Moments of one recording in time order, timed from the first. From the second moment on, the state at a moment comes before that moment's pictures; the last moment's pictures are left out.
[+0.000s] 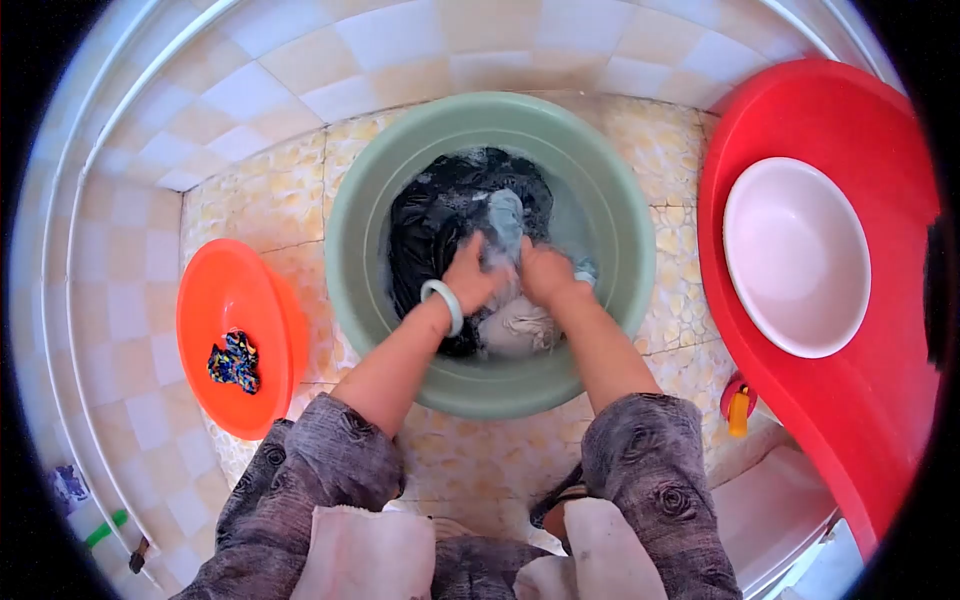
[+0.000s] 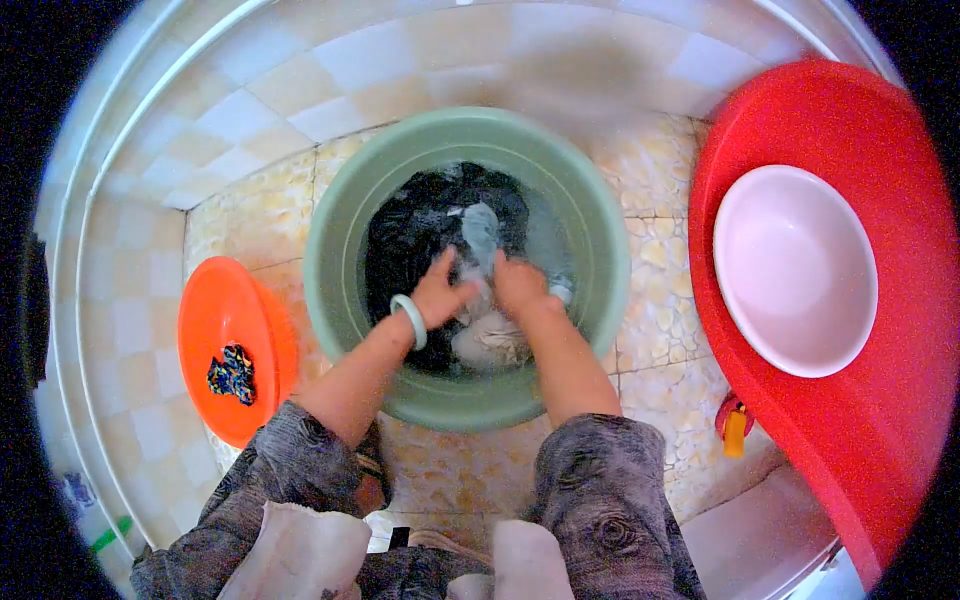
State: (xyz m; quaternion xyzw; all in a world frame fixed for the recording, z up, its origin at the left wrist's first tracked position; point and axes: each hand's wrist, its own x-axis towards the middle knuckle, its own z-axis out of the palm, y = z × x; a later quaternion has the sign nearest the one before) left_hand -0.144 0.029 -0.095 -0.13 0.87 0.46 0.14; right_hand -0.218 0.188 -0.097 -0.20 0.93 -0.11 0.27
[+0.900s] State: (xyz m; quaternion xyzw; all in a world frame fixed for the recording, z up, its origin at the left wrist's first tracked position) left_hand -0.133 0.053 -0.033 -0.30 0.21 0.93 0.09; right_hand -0.161 0.143 -0.027 -0.29 0.85 -0.41 -0.15
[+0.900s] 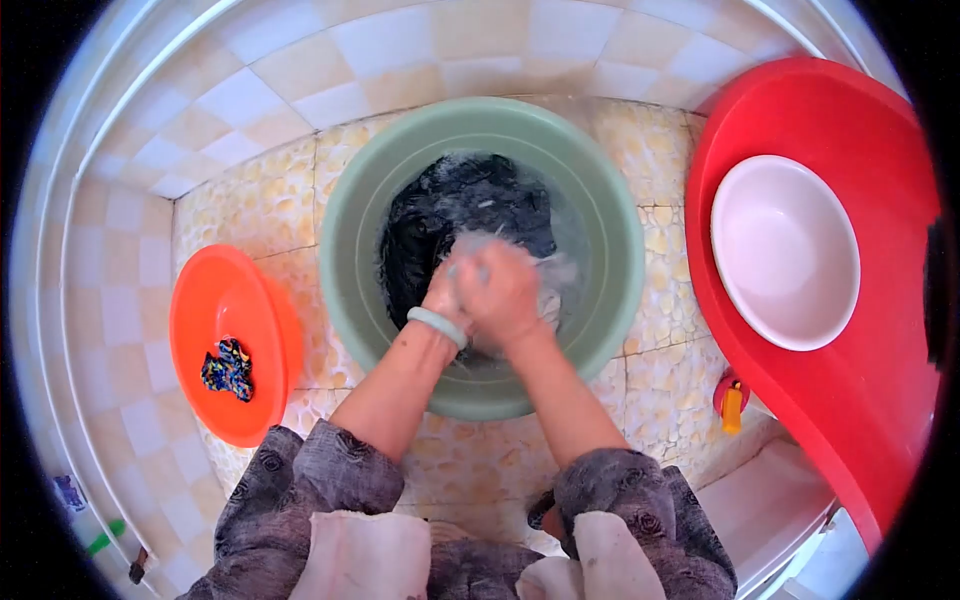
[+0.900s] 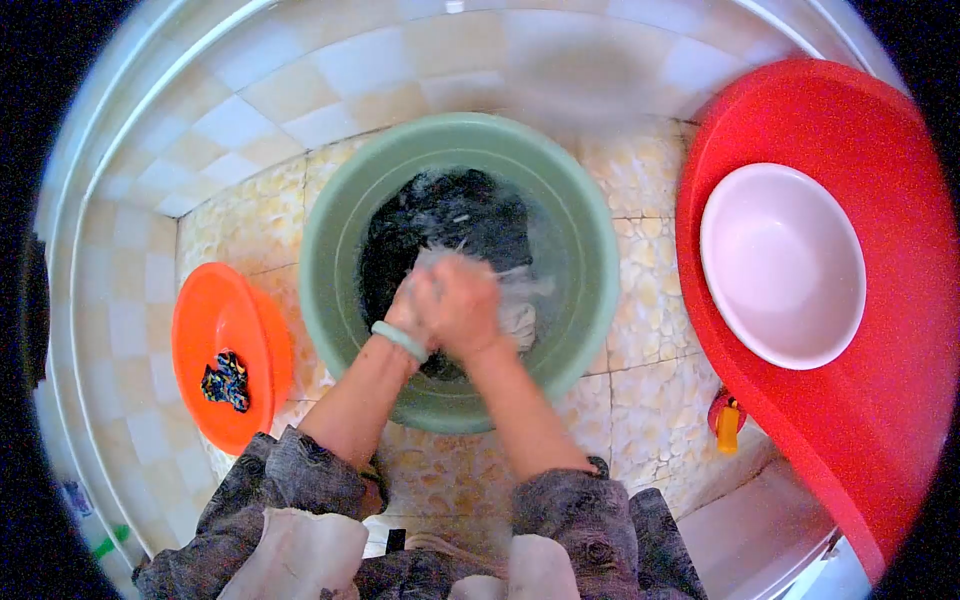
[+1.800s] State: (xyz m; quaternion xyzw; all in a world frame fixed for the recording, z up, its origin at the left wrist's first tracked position) left_hand -0.161 0.016 -0.046 -0.23 0.22 0.92 0.21; right_hand -0.104 0.154 0.031 -0.28 0.82 -0.49 -0.01
